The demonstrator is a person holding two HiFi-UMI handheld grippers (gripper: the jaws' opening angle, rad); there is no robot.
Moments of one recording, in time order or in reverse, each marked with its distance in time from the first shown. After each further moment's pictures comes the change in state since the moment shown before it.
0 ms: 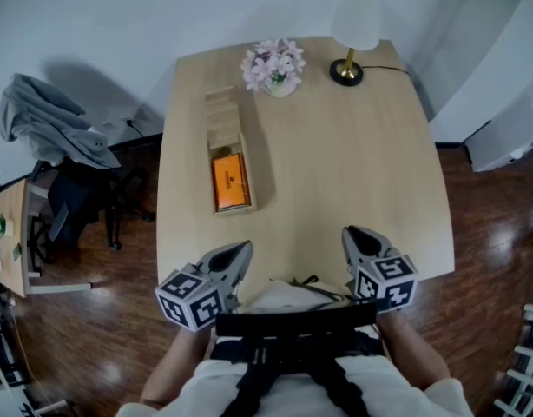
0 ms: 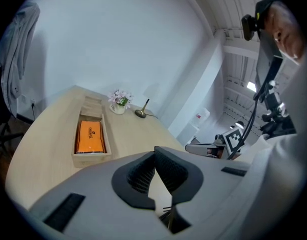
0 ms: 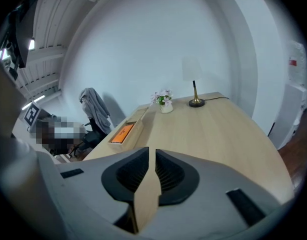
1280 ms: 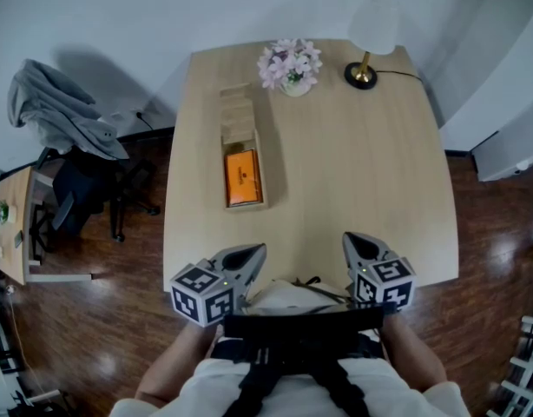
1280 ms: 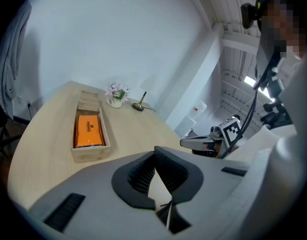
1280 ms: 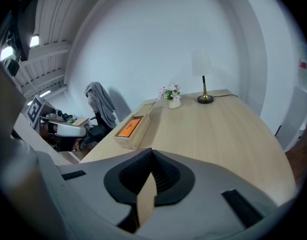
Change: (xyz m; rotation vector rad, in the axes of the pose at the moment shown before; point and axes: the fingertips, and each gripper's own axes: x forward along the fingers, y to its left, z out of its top) left arm 0.000 -0.001 -0.018 0.032 0.082 -0.030; right arm 0.014 0.025 -0.012 -0.048 0.055 0.050
